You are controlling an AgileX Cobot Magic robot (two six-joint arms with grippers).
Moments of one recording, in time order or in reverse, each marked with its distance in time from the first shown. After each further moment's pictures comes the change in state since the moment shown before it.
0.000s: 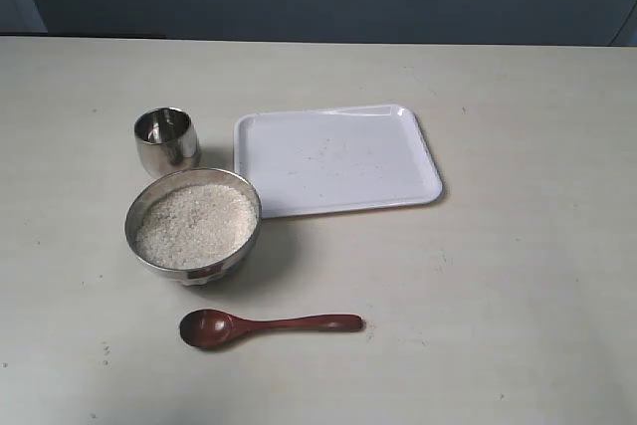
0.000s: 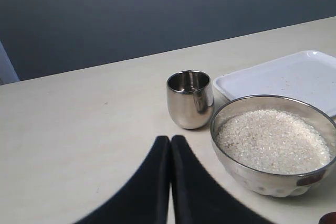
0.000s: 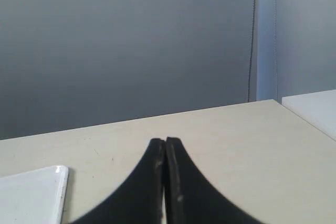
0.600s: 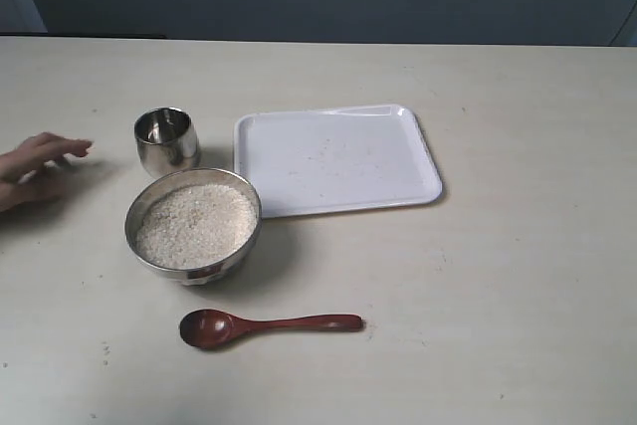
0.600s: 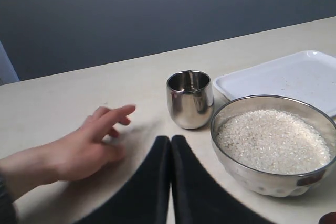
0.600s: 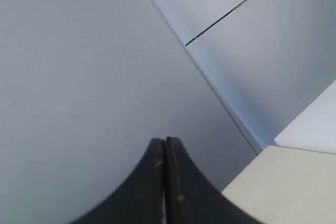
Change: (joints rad) left arm 0.000 0.000 0.000 0.000 0.000 0.000; right arm 0.000 0.000 0.000 0.338 -0.406 0.176
